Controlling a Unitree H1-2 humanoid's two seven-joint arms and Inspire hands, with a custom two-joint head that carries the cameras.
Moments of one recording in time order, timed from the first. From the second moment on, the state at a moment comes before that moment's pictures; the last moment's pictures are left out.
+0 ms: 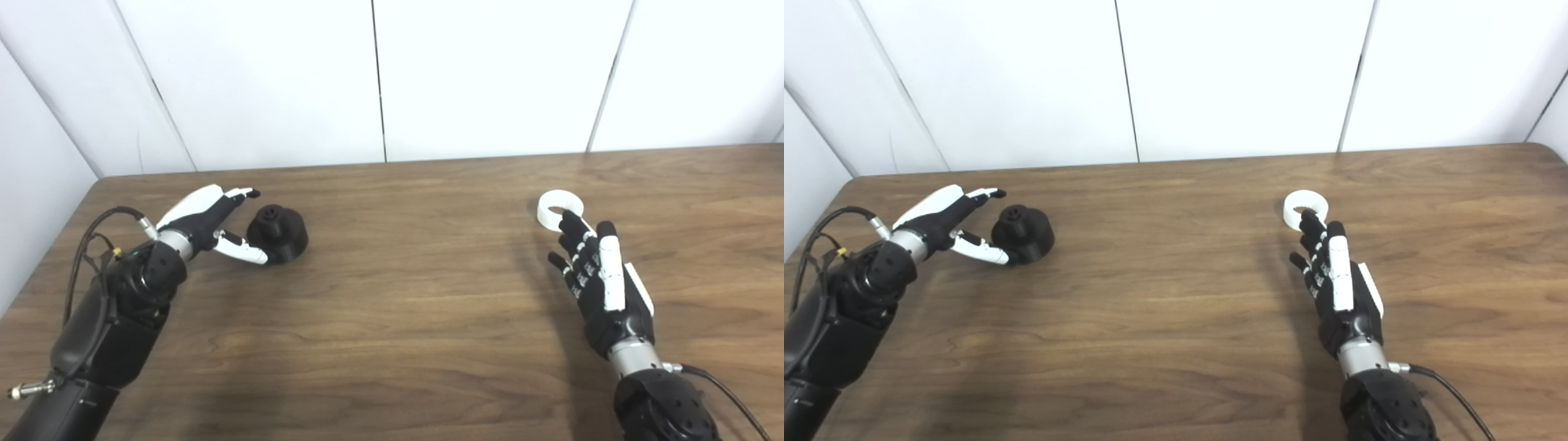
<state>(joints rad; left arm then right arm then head) -0.48 0.59 -0.22 0.12 0.58 0.38 -0.45 -0.05 -0.01 -0.09 -0.26 0.19 0.33 0.00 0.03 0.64</state>
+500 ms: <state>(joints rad) -0.49 0.59 -0.25 0.12 0.58 0.39 -0.49 -0.05 -0.01 -0.10 -0.27 0.19 0.33 0.00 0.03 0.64</state>
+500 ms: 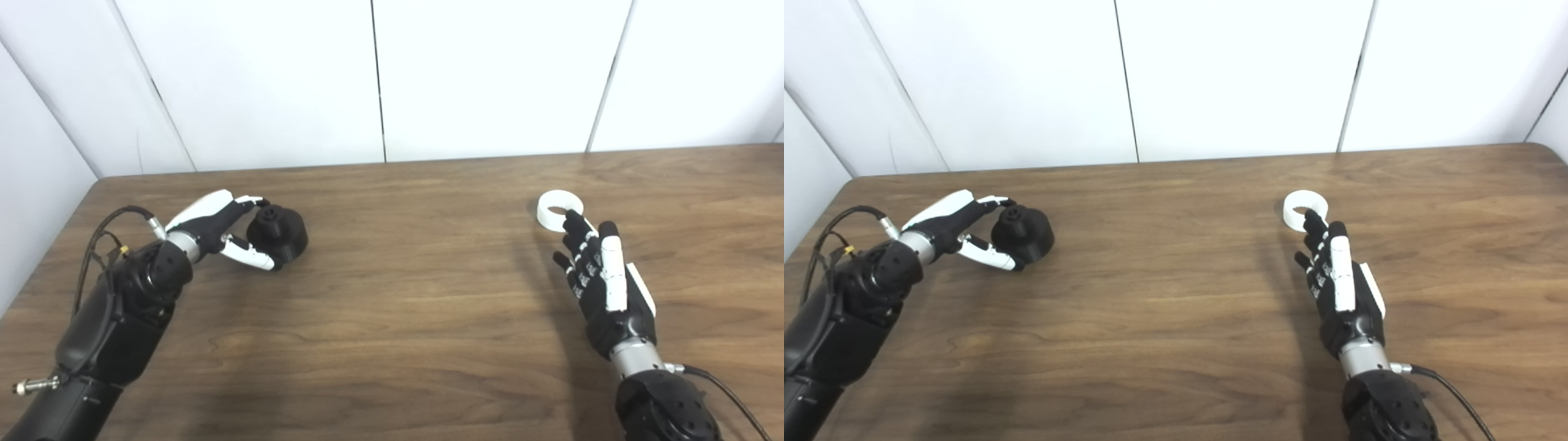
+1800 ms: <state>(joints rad) -0.49 0.57 -0.28 0.15 0.60 0.34 -0.43 -0.04 -0.03 -0.09 -0.31 0.19 0.34 0.00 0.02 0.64</state>
